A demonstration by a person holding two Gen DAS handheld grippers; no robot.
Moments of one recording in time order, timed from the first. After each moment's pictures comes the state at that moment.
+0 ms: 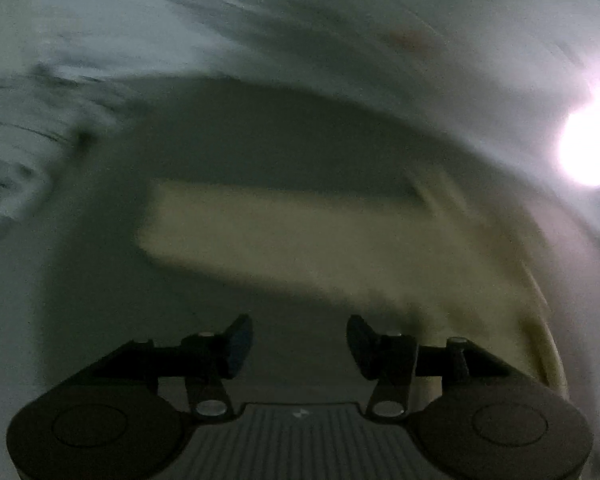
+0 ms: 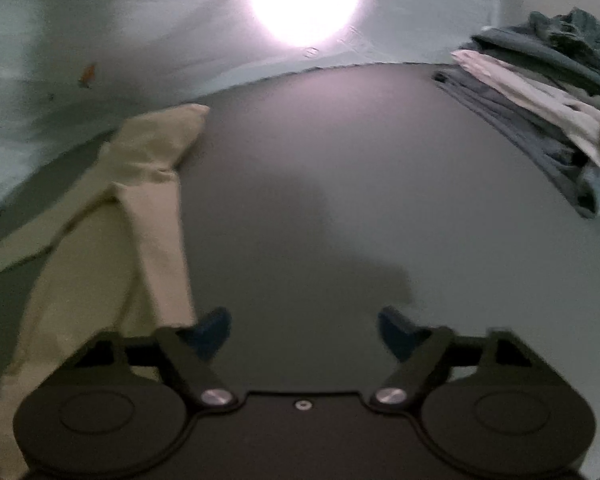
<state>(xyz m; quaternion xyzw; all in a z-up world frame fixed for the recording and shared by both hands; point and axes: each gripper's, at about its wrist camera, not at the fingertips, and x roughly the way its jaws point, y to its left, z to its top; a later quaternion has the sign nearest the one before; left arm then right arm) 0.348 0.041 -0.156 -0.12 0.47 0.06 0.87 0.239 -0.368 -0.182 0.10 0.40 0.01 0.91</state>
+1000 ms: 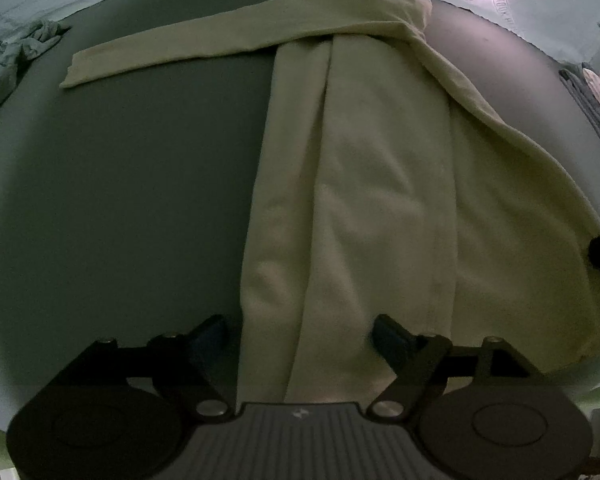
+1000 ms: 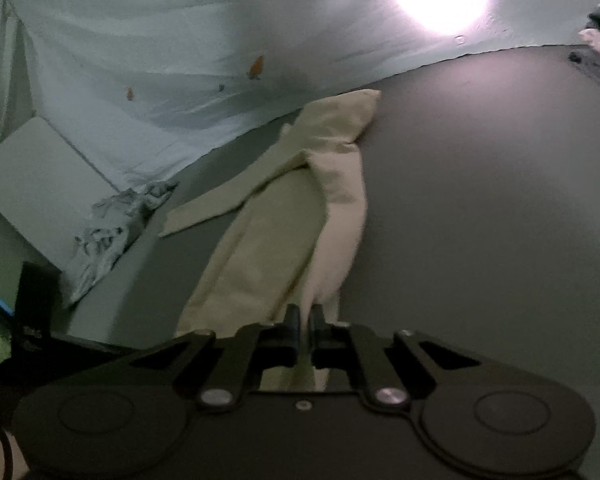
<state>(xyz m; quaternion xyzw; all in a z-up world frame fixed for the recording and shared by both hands) 0.229 -0.078 -0.194 -0.06 0.56 0.03 0.82 0.179 -0.362 -0.170 0.17 0.38 0.25 0.87</state>
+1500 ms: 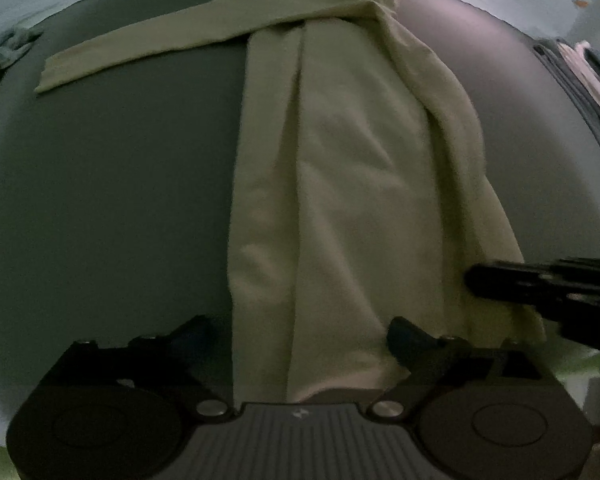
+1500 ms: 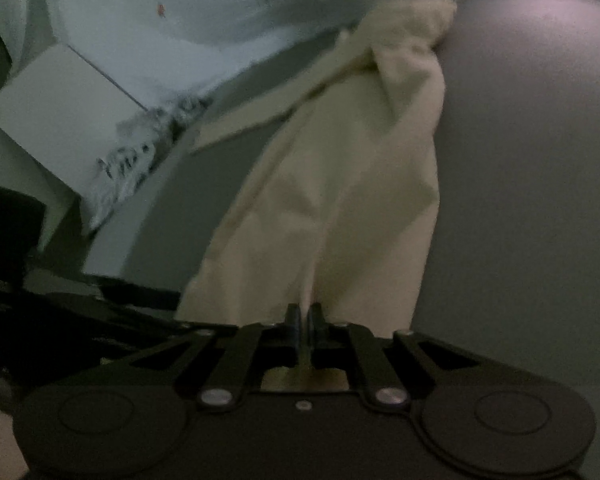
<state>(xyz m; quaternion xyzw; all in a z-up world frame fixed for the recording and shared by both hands) 0.215 -0.075 -0.198 -0.03 0.58 -0.03 0.82 0.193 -0.291 -0.214 0.14 0.48 0.31 0.81</state>
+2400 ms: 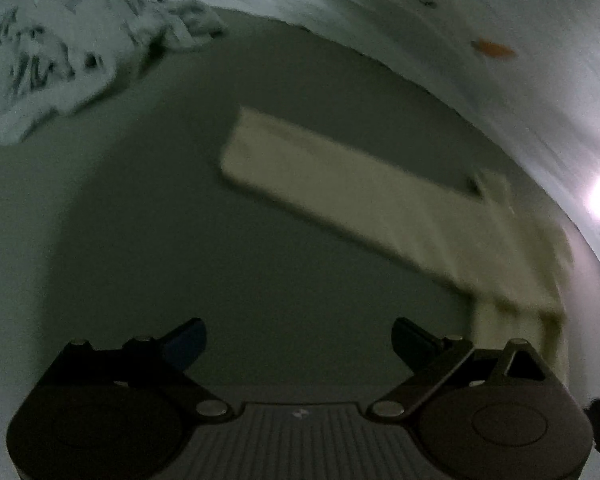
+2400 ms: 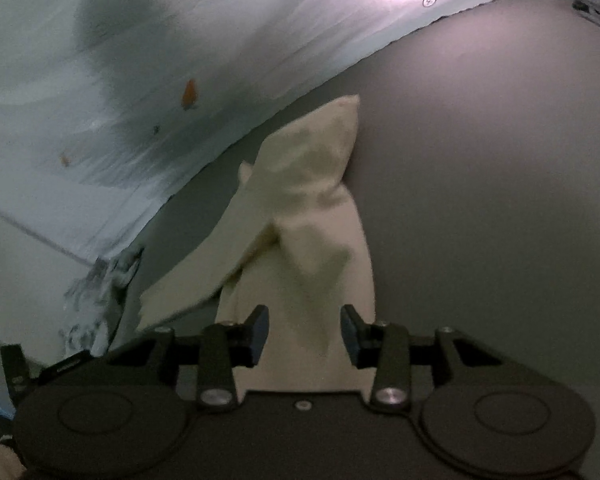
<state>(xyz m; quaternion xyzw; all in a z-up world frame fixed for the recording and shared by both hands) 0.341 0.157 -0.172 -0.24 0.47 0.15 0.83 0.332 -0.320 -0.179 0.28 0.43 0.17 0.84</state>
